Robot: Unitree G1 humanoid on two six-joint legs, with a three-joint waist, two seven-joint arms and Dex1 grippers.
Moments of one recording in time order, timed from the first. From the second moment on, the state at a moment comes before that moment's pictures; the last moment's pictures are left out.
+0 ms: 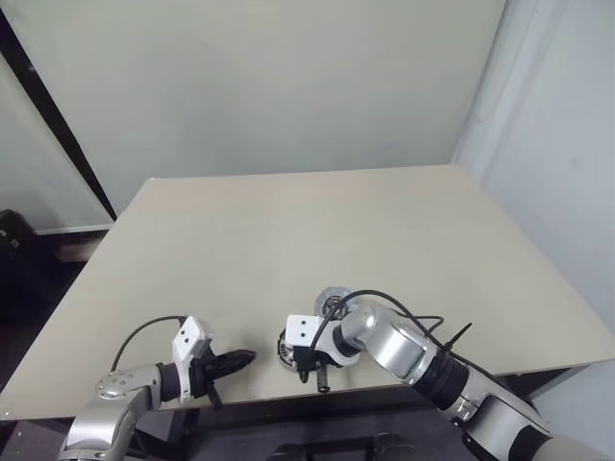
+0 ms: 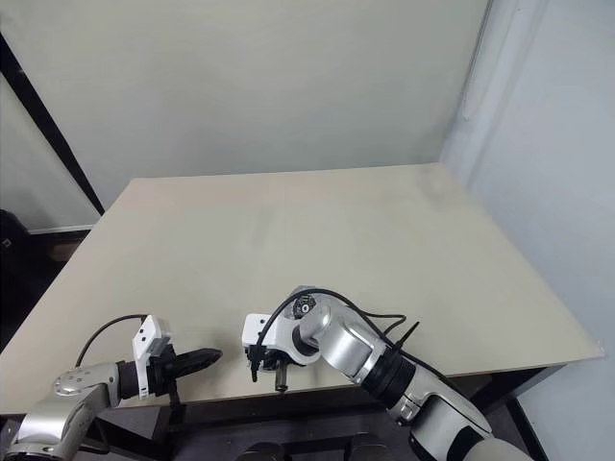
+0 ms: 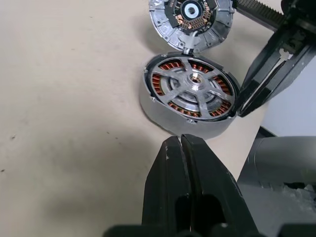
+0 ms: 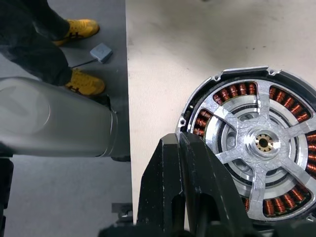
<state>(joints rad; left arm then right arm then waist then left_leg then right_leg) 0.14 0.65 0.08 0.03 -0.42 0.32 -1.07 -0.61 -0.16 0.79 0.06 -0.17 0.78 1.04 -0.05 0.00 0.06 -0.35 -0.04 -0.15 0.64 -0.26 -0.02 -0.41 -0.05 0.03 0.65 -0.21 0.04</state>
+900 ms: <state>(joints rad) 0.14 0.65 0.06 0.03 -0.39 0.30 -1.05 -0.58 -0.10 0.80 0.07 -0.11 0.83 0.88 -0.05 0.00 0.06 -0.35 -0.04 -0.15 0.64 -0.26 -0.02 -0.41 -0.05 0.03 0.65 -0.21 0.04</state>
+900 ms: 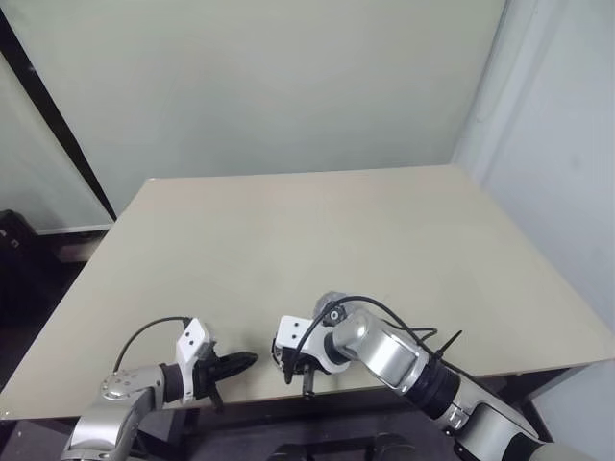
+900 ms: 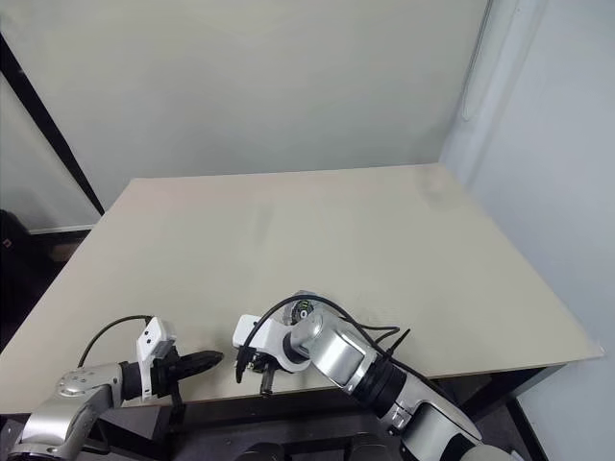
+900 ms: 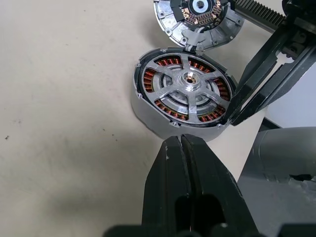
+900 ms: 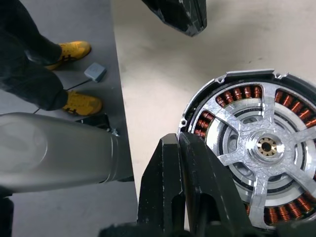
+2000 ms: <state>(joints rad) 0.17 0.65 0.07 0.04 -0.39 0.28 -1.03 -0.62 -0.46 0.52 0.07 -0.23 0.64 0.68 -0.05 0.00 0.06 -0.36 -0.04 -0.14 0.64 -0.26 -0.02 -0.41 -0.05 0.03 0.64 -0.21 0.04</state>
